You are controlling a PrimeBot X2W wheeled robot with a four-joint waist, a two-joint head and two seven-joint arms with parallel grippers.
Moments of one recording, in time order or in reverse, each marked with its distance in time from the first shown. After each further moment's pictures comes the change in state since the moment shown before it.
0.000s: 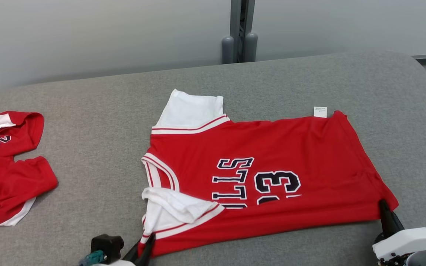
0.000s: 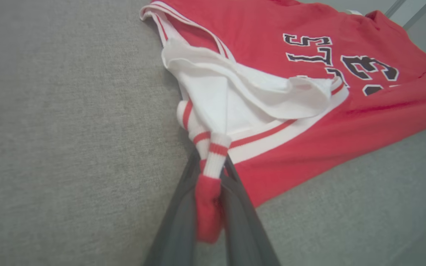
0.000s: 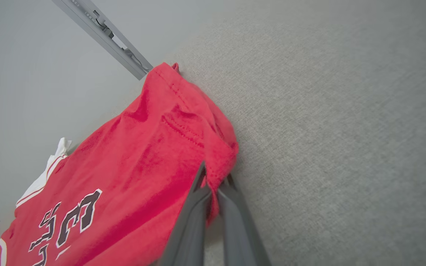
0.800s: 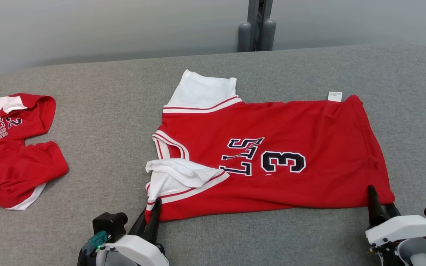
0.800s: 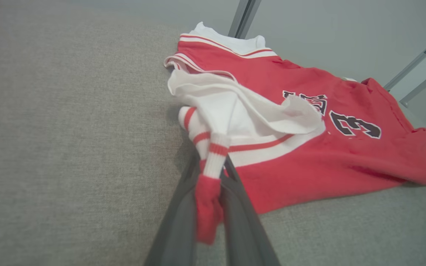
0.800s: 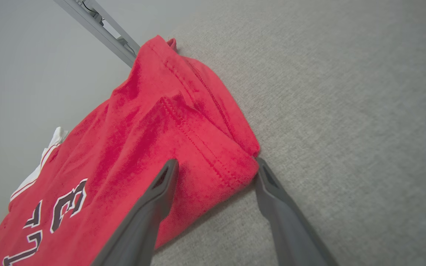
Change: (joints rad) left arm -0.094 -0.116 0.058 0.073 -0.009 0.001 -0.148; right arm -0.056 0.102 -0.166 0.029 -0.137 0.000 0.063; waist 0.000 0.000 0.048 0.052
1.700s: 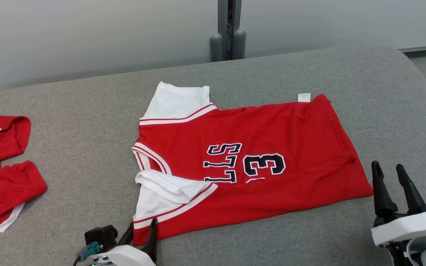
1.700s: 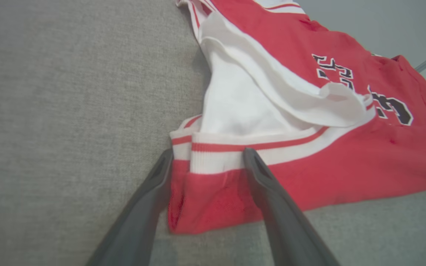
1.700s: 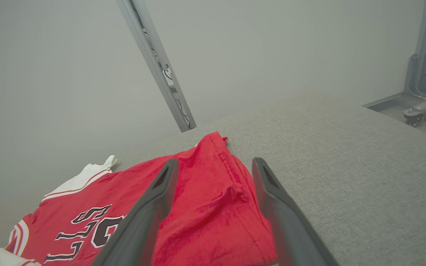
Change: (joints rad) left arm 0.014 -0.034 0.029 0.151 -0.104 0.020 0.044; right arm 0.135 -0.077 0.064 -0.409 -0.226 0.000 -0.079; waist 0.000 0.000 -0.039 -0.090
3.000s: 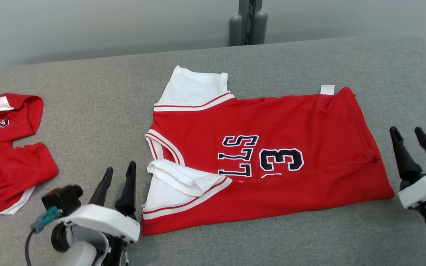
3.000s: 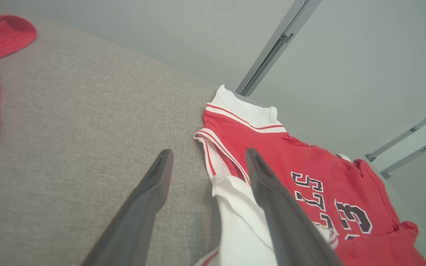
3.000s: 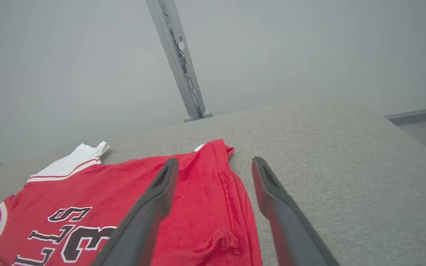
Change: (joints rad) left arm -0.091 0.156 -0.001 -0.287 -0.202 0.024 -0.045; right arm -0.271 -0.317 0.332 0.192 0.288 0.000 0.001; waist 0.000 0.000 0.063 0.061
